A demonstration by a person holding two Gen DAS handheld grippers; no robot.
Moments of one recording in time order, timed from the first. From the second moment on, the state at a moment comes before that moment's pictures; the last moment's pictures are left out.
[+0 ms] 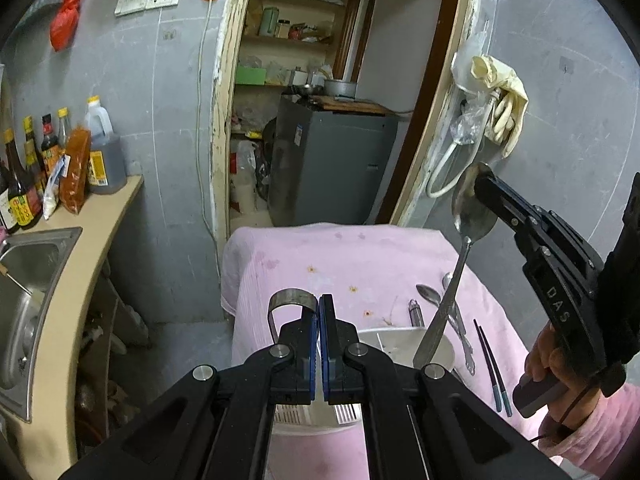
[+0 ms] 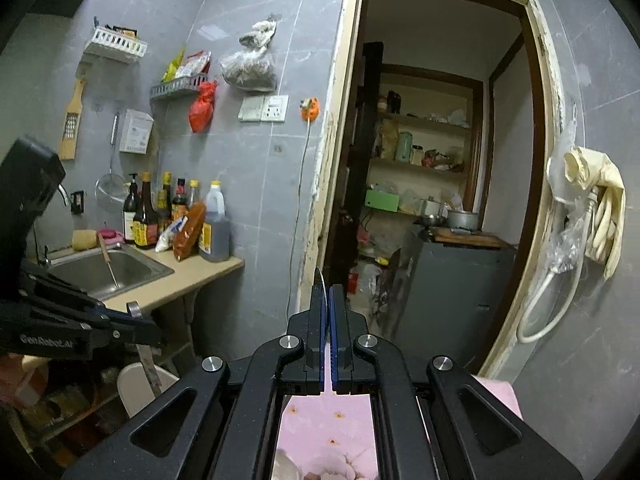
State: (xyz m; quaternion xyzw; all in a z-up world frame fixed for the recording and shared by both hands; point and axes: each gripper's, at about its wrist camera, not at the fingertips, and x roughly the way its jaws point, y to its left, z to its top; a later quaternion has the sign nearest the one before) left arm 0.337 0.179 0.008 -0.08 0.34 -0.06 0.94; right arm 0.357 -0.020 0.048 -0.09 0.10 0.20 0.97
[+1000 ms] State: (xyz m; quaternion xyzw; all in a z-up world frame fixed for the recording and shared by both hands) left arm 0.309 0.172 -0.010 -0.09 0.40 -0.03 0.91; right arm 0.347 -0.058 0.016 -0.03 0.18 0.24 0.95
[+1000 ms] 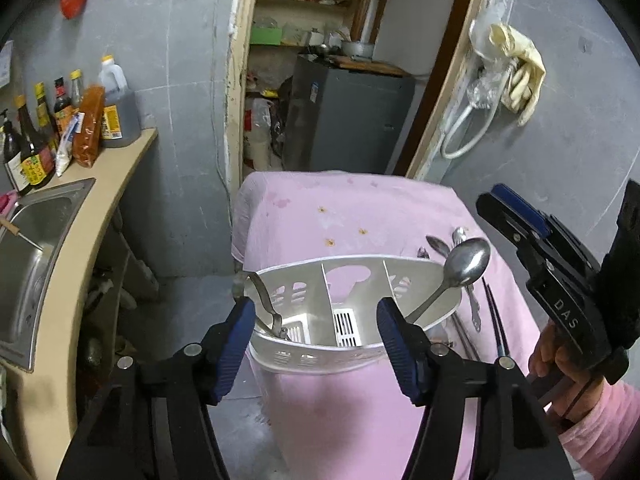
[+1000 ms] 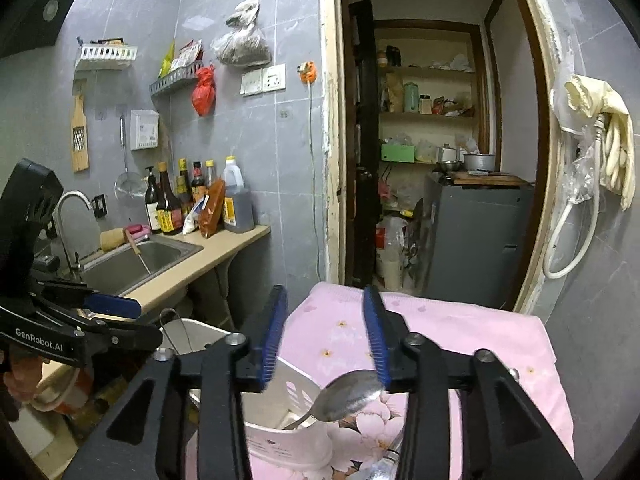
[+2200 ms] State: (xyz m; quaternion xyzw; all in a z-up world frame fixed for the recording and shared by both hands) left arm 0.326 -0.033 0.029 -0.04 0.16 -0.01 0.99; right arm 0.340 -0.287 0.058 -0.01 0.12 0.09 0.99
